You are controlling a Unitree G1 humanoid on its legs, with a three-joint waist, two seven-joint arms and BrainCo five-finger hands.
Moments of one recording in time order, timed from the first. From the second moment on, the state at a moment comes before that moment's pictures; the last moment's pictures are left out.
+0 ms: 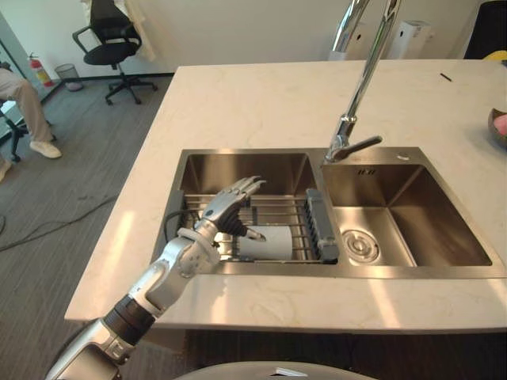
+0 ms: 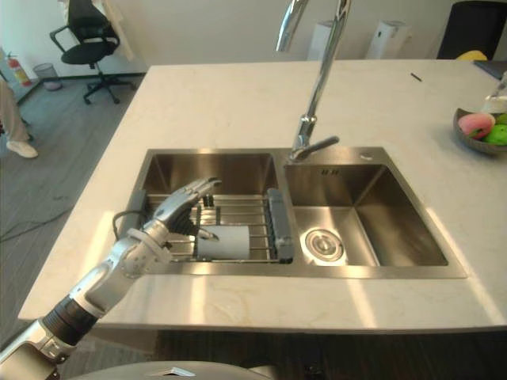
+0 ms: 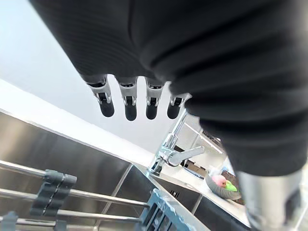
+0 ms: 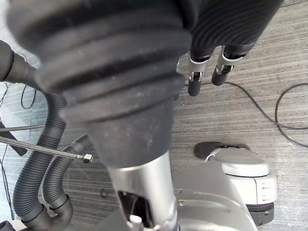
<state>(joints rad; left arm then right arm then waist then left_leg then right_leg) -0.28 0.40 -0.57 -0.07 0.57 0.00 -0.01 0.17 -0.21 -0.16 1.08 -0.12 -0.03 0.04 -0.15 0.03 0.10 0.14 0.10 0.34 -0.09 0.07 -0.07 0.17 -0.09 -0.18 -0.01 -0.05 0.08</state>
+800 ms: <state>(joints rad) -0.30 0.43 -0.65 0.06 0.59 0.13 -0.02 0.16 -0.20 -0.14 1.08 -0.12 -0.03 0.03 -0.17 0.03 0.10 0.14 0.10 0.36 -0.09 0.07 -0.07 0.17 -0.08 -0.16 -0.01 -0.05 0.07</state>
